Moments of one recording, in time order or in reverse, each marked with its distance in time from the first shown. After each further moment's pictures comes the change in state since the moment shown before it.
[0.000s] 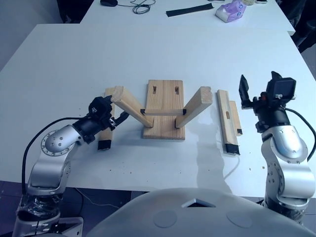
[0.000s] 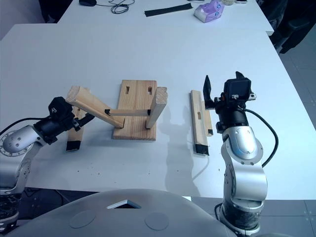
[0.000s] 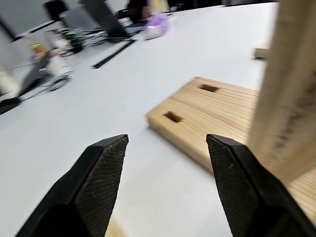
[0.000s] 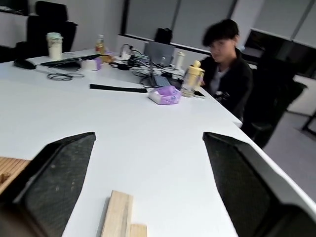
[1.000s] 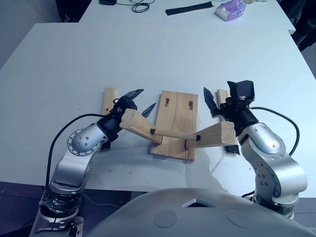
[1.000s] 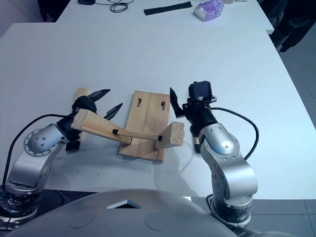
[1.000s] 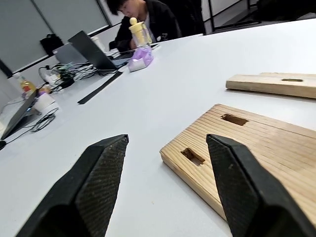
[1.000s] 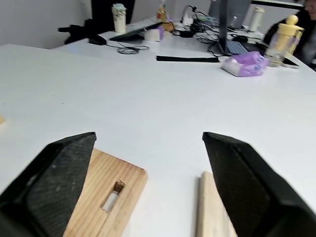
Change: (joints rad) left arm -0.108 -0.062 -0.252 -0.048 0.139 -0.032 0.022; right arm -0.118 -0.048 0.195 0.017 0.151 0.222 0.078
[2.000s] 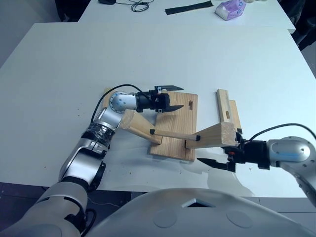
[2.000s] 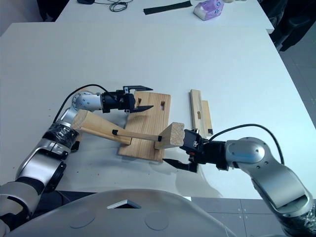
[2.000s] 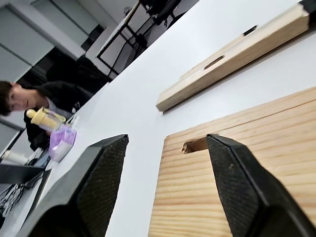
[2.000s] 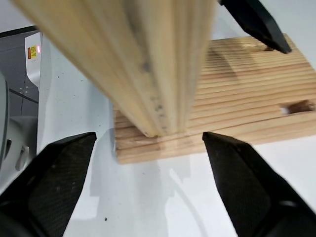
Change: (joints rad) left arm -0.653 -0.158 -0.307 1.024 0.226 -0.853 -0.351; right arm 0.199 -0.692 0.049 0.056 0.228 -0.255 0.737
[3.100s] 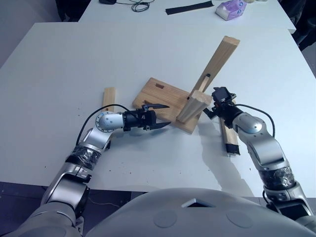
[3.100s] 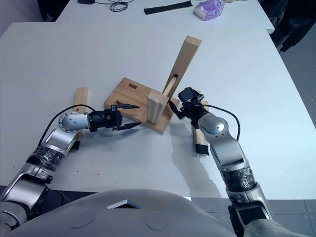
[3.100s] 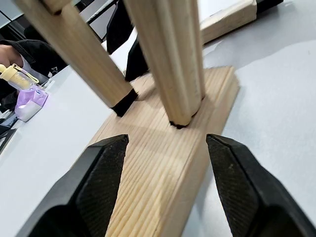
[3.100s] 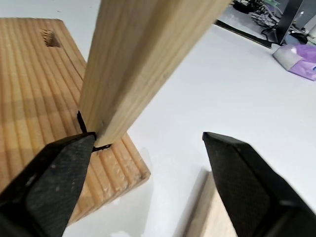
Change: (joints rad) left arm 0.264 0.130 0.034 -0.274 -0.086 0.196 -0.037; right arm -0.324 0.443 0.095 0.630 -0.349 -0.278 -0.560
